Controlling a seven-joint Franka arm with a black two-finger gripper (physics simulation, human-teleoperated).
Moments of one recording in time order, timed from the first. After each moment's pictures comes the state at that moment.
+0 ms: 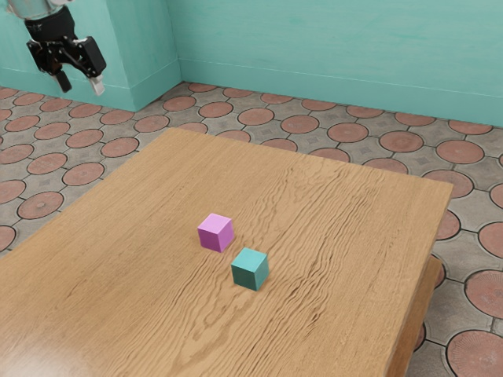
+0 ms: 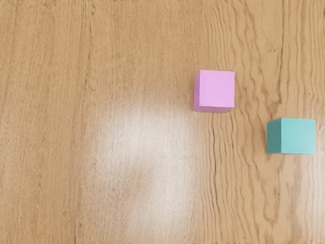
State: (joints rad) arm 0.17 -0.06 0.08 -1.46 -0.08 1.51 0.17
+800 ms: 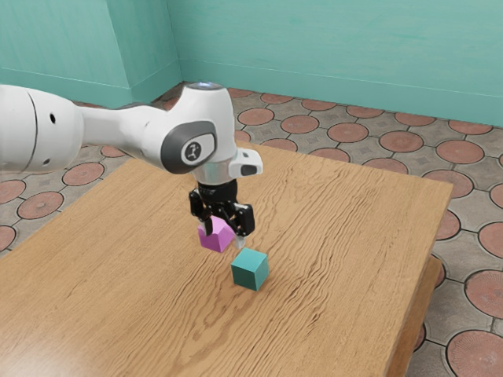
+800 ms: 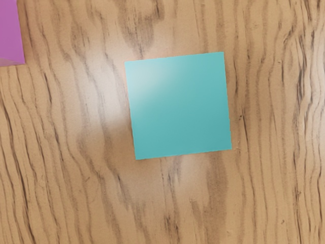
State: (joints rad) arm -0.12 0.20 -0.10 -1.89 -0.02 2.00 -0.10
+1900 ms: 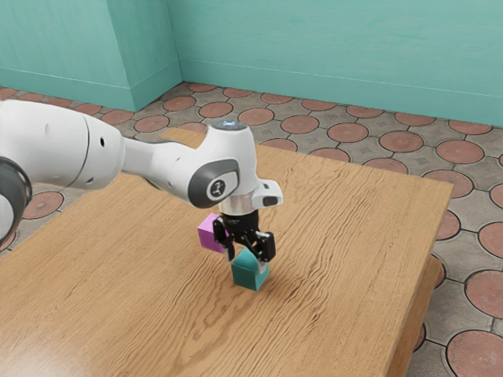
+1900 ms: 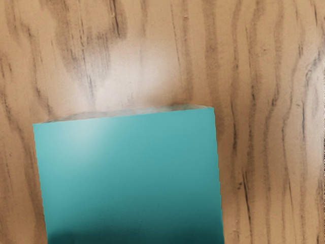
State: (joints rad) arm -0.09 0.41 -0.17 -1.85 0.01 2.18 -0.17
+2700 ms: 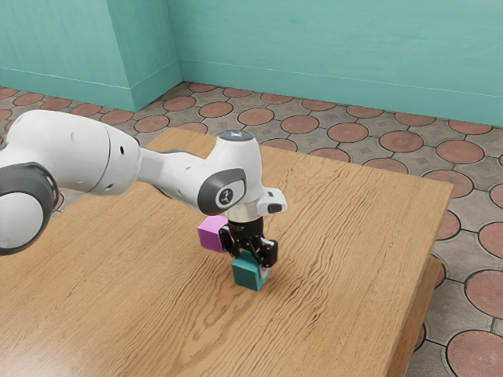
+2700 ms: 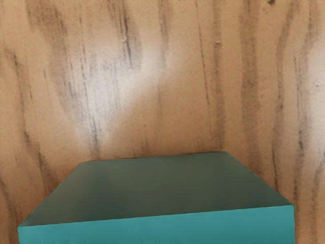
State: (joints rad) arm -0.09 0.52 -0.15 -1.77 0.02 2.20 -0.17
